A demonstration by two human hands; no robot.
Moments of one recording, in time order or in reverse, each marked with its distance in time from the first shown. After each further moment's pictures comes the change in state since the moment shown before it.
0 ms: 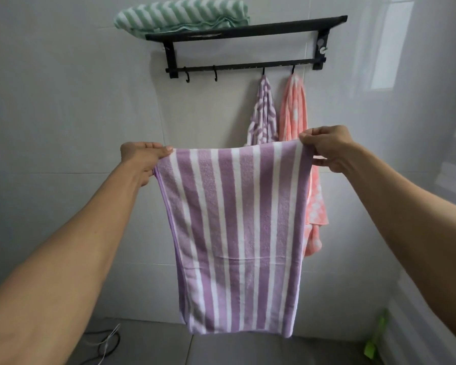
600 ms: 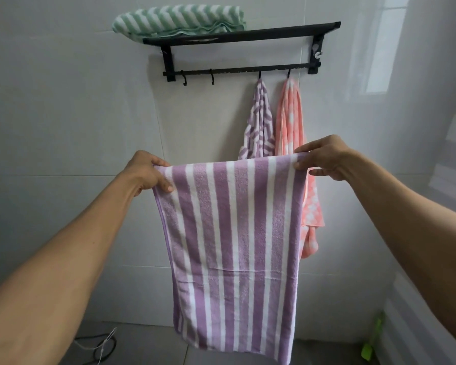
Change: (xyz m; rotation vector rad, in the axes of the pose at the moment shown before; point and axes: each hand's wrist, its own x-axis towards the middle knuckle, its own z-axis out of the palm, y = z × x) left_hand 0.000 -0.015 -0.011 0.600 -0.213 0.078; right_hand -0.005 0.006 -0.017 -0.221 -0.152 0.054
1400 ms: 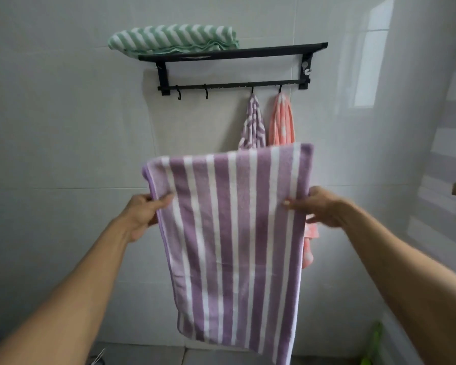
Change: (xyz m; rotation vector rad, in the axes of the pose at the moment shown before) left_hand -0.026 -0.037 0.034 -0.552 -0.137 -0.072; right_hand -0.014 0.065 0.009 -0.049 -0.216 0.128
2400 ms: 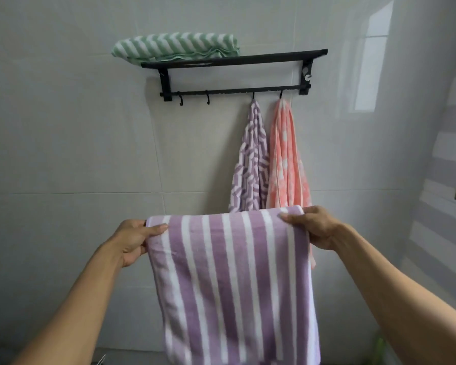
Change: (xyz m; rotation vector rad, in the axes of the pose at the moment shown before) left_hand -0.012 -0.034 -0.019 -0.166 -0.026 -0.134; right_hand -0.005 0.026 0.026 0.330 -0.013 -0.011
